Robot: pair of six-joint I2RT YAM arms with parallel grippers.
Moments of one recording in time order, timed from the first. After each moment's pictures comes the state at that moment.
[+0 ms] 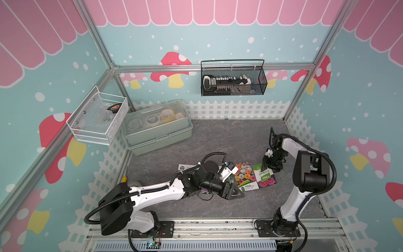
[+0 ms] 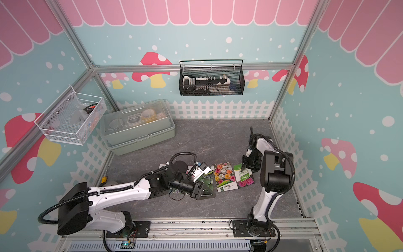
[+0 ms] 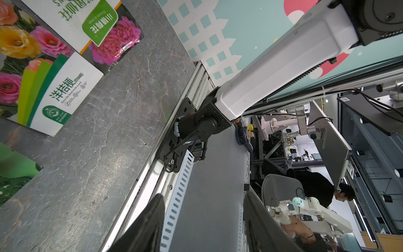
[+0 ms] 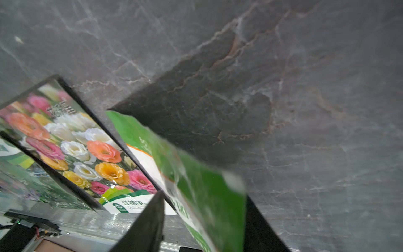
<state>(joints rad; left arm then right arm) -1.04 1.40 0.85 0.10 0.67 -0.77 -0.12 1.86 1.26 -1.15 -0.18 0.03</state>
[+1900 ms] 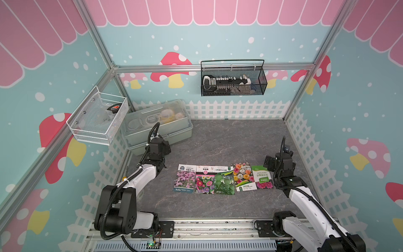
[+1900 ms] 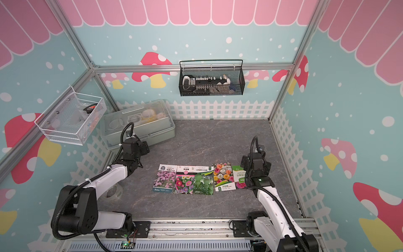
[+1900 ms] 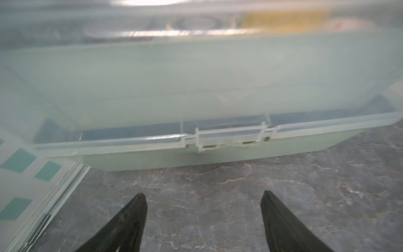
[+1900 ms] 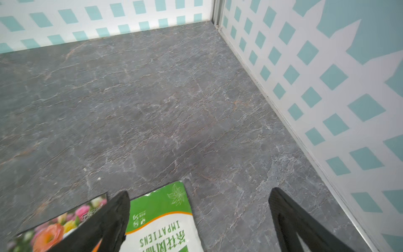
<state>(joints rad) -0.08 1.38 0.68 0.19 -0.37 -0.19 0.11 0.95 0.53 -0.19 0.46 0.21</state>
